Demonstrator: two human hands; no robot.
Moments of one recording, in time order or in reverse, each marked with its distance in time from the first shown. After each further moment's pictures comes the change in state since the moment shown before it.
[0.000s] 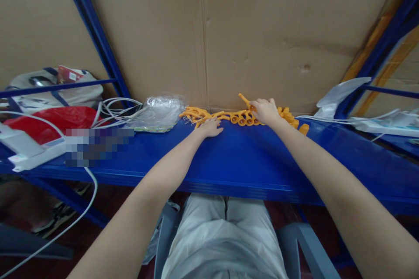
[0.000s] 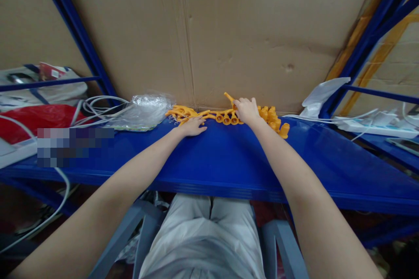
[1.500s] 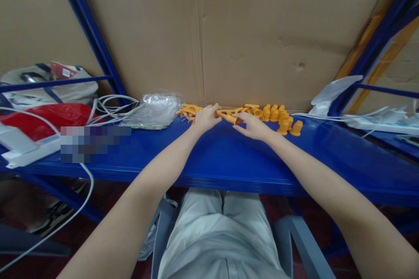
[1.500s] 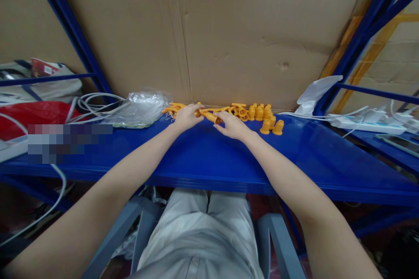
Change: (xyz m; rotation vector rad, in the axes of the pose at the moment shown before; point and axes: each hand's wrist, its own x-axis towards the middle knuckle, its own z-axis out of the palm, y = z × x) left_hand -0.029 0.029 -0.026 -0.110 0.462 -0.071; right_hand -0.042 -0.033 0.017 0.603 0.134 -0.349
